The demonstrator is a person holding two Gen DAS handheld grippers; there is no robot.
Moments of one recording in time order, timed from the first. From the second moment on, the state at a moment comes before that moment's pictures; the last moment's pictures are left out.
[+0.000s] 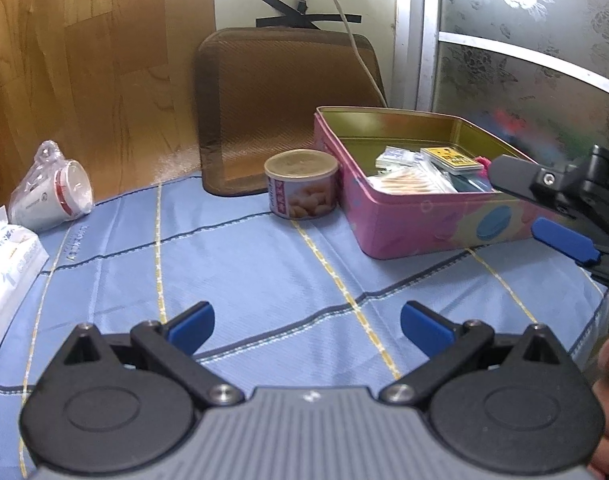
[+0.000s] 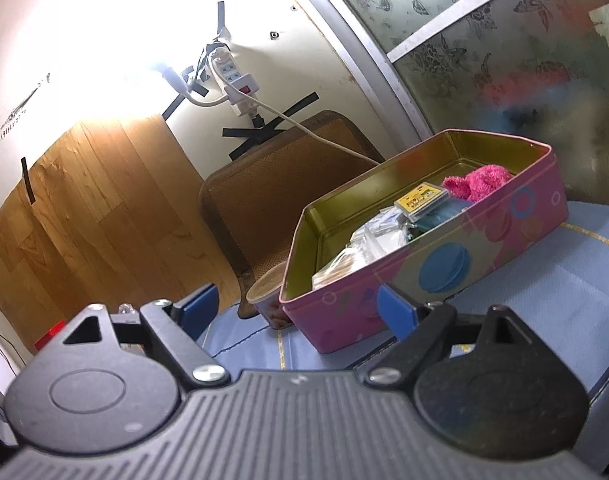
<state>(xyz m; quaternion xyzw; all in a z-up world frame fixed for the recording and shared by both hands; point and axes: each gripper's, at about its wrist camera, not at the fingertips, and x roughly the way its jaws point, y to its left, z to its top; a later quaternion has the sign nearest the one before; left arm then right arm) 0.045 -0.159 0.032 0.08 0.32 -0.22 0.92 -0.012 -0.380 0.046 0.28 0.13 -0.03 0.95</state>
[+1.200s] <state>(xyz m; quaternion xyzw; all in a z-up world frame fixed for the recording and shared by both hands) 0.041 -0.168 0.032 0.11 0.30 -0.20 0.93 -0.012 -0.380 0.044 0.27 0.12 -0.04 0.95</state>
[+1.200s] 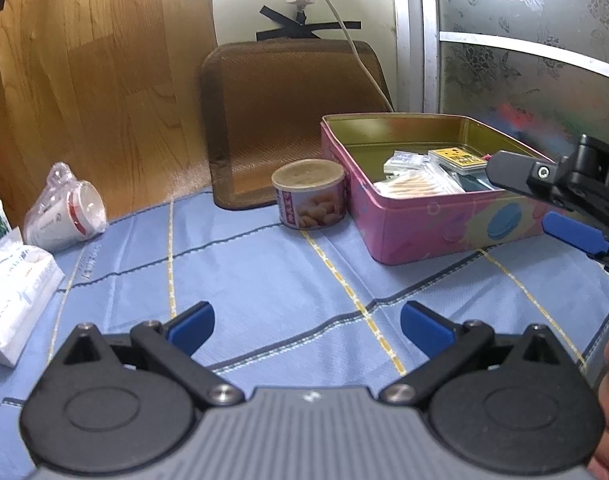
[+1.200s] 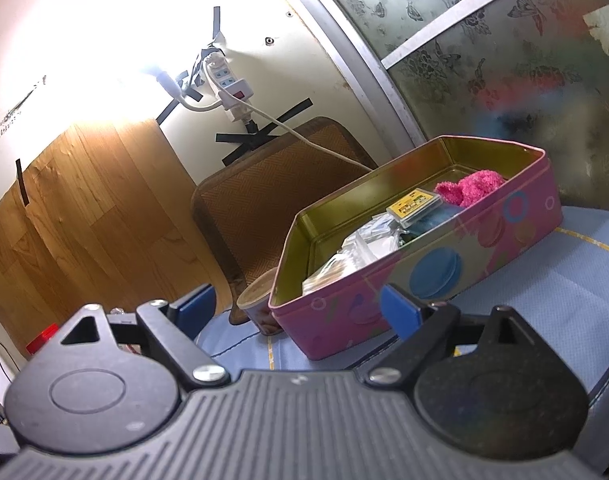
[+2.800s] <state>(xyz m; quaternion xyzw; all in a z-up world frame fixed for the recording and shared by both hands) 0.039 -0.158 0.034 0.11 0.30 -0.17 0.93 -0.020 -0.375 0.049 0.25 0.11 -0.04 0.96</state>
